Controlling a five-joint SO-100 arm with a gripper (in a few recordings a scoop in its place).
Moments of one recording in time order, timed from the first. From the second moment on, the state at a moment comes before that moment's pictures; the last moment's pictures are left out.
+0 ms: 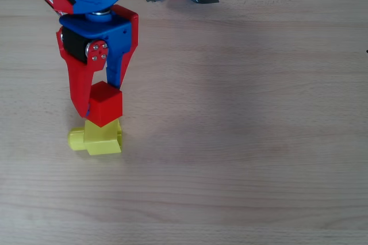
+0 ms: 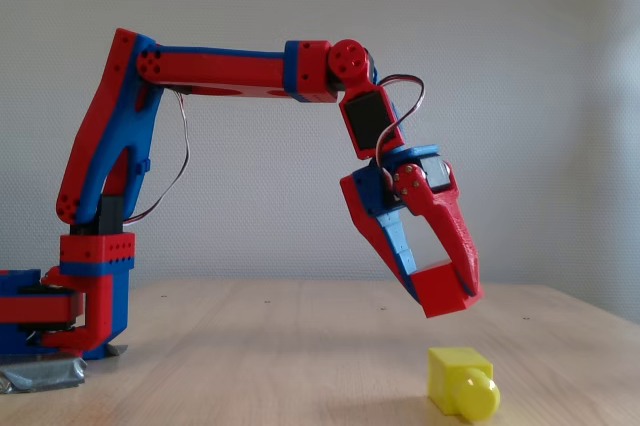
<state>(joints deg) 14.7 75.5 74.9 63.2 24.1</state>
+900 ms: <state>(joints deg) 17.5 65.0 63.5 72.0 -5.3</state>
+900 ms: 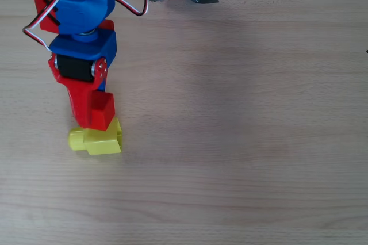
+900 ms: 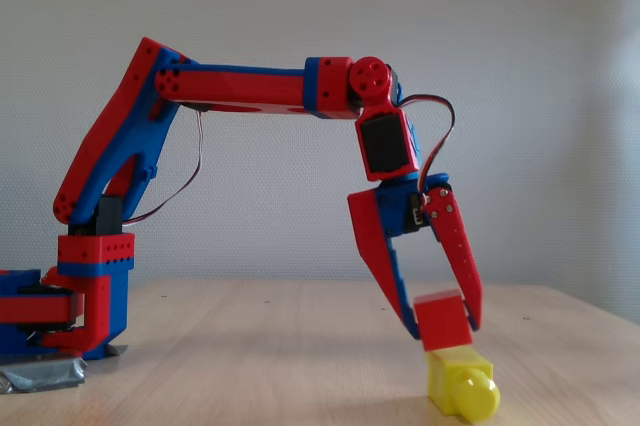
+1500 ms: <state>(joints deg) 17.0 60.3 57.0 73.7 -1.7</state>
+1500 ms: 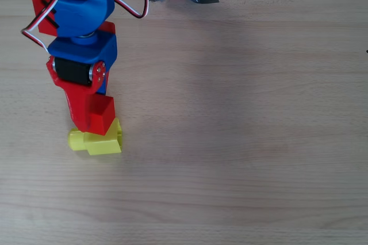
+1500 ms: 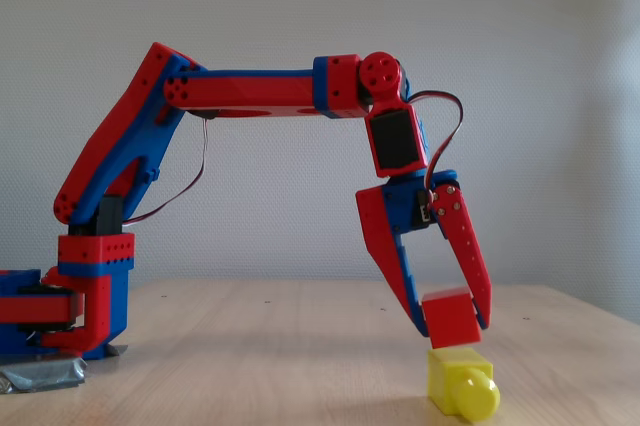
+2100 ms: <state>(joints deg) 15.5 58.9 56.9 76.5 -1.5</state>
